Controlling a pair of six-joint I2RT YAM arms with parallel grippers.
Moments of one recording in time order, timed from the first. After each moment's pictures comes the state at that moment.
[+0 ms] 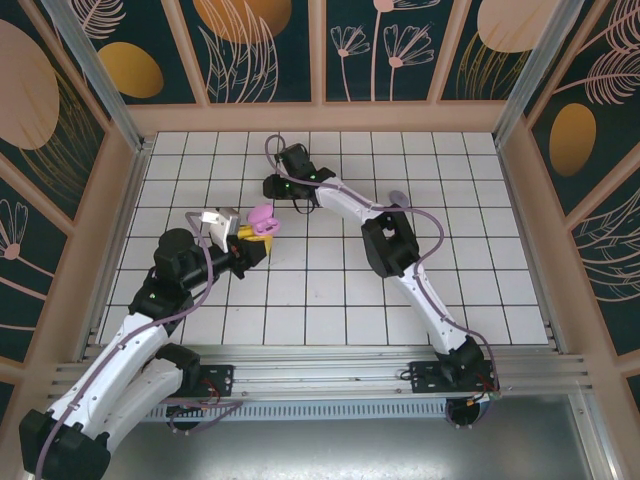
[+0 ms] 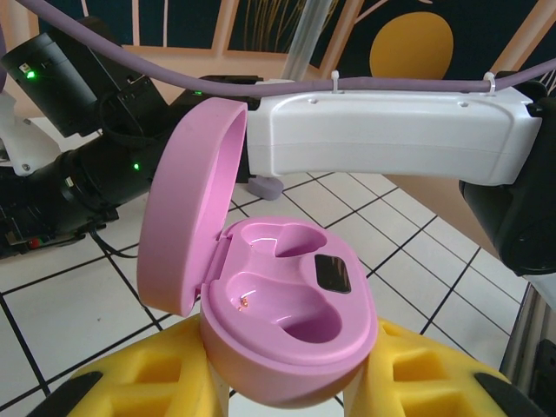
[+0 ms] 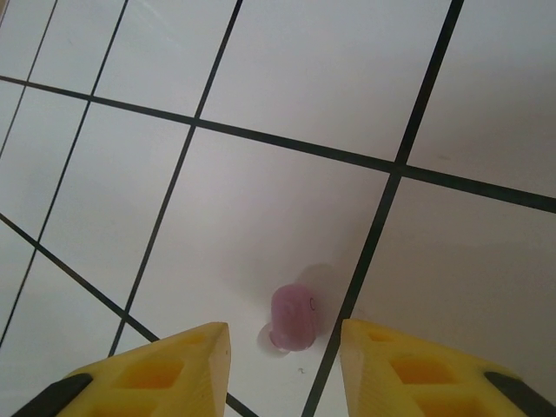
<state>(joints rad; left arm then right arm) -0.39 0.74 0.54 -0.01 0.51 -0.26 0.69 2.66 2.35 -0.42 -0.21 0.50</state>
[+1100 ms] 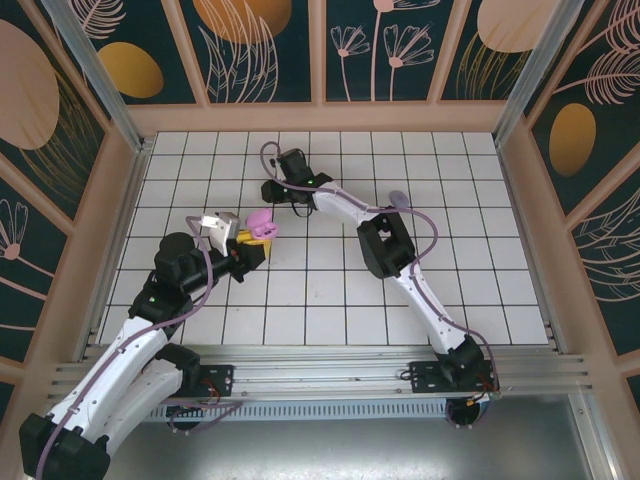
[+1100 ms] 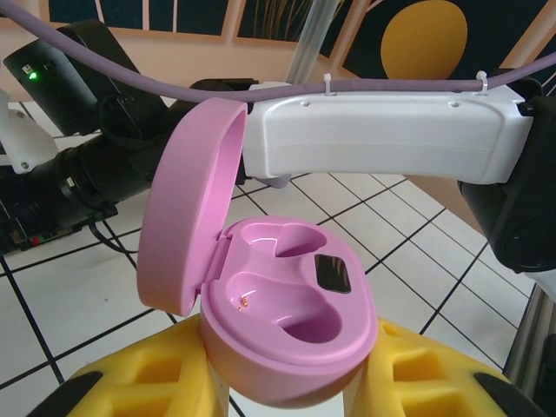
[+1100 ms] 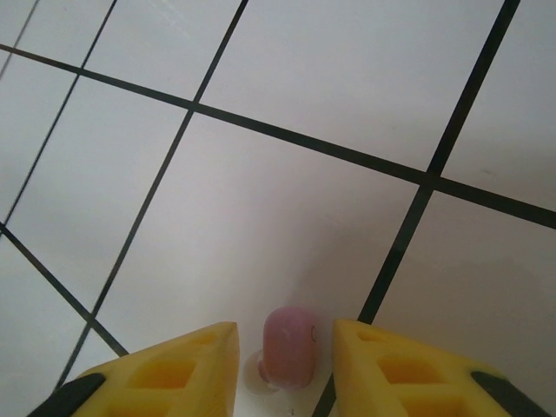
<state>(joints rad) -0.39 0.72 0.52 -0.03 0.49 -0.26 0.70 2.72 2.37 -0.37 -0.21 0.41</state>
